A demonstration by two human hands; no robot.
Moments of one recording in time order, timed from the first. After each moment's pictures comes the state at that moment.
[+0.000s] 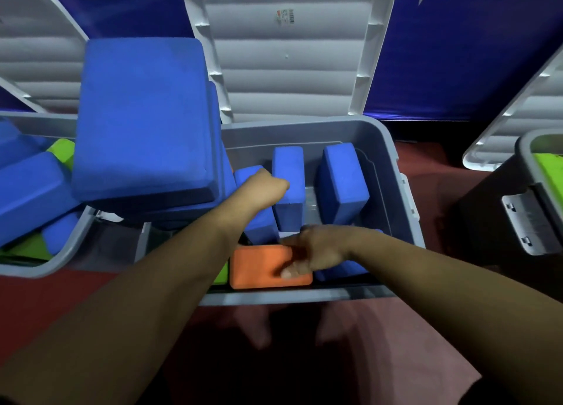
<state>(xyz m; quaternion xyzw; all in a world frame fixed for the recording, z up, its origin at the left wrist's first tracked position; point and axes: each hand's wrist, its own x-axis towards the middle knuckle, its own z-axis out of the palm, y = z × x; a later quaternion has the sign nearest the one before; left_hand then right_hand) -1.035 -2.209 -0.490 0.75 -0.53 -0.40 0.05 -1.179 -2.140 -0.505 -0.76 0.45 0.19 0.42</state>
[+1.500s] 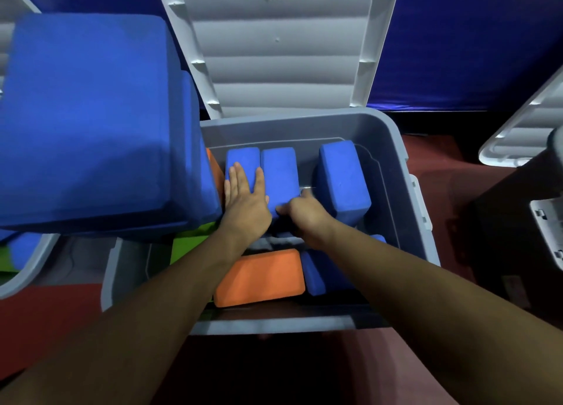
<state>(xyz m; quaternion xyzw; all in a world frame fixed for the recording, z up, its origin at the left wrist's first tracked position) -1.021 -2.214 -0.584 0.67 -0.72 -0.18 -0.02 -1.151 -2.204 -0.591 -0.28 0.62 -0.29 0.68</state>
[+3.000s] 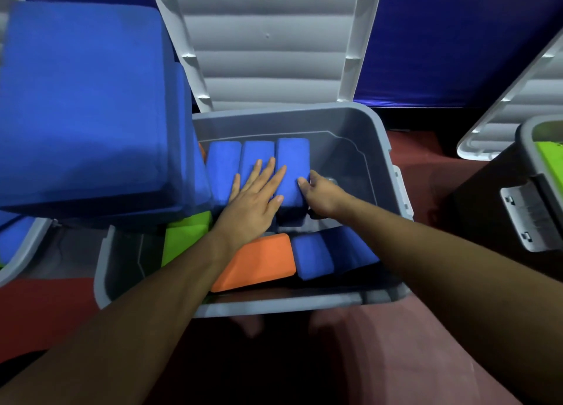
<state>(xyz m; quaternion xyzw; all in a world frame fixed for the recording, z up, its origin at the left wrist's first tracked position) -1.023 -2.189 -0.585 0.54 -0.82 -0.19 0.07 -1.203 -2.201 -0.554 -0.51 0.69 -0.12 0.50</state>
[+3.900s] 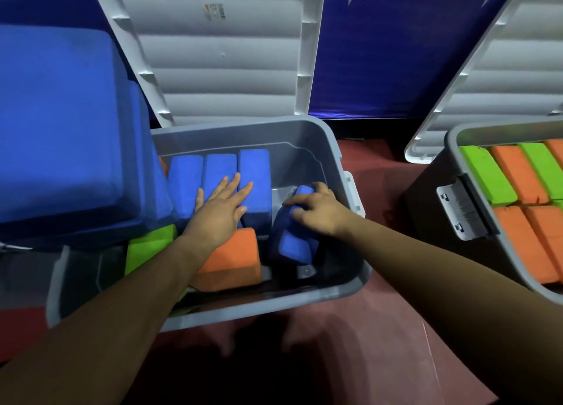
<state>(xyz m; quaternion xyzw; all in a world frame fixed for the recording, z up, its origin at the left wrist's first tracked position) -1.035 -2.200 -0.585 0.57 -0.80 -0.19 -0.01 -1.271 -2.159 -0.537 -0.64 0.67 -0.01 0.37</state>
